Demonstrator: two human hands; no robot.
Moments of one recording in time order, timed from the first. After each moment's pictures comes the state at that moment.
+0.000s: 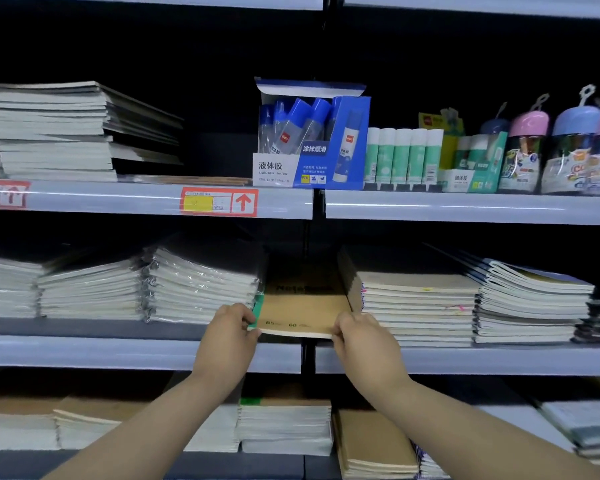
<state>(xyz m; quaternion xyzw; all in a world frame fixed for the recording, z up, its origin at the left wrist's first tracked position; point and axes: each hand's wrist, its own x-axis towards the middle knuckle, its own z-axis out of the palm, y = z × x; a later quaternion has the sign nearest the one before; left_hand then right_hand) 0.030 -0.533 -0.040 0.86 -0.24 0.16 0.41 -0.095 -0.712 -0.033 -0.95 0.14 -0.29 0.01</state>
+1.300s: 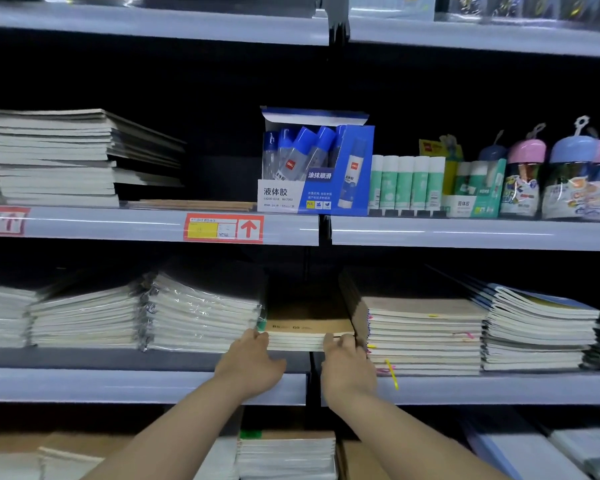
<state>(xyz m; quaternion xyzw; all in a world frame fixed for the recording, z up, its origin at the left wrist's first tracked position) 0.054 -0.560 -0.028 0.93 -0.28 0.01 0.22 -0.039 -0.694 -0.038 -0.94 0.29 -0.14 0.06</state>
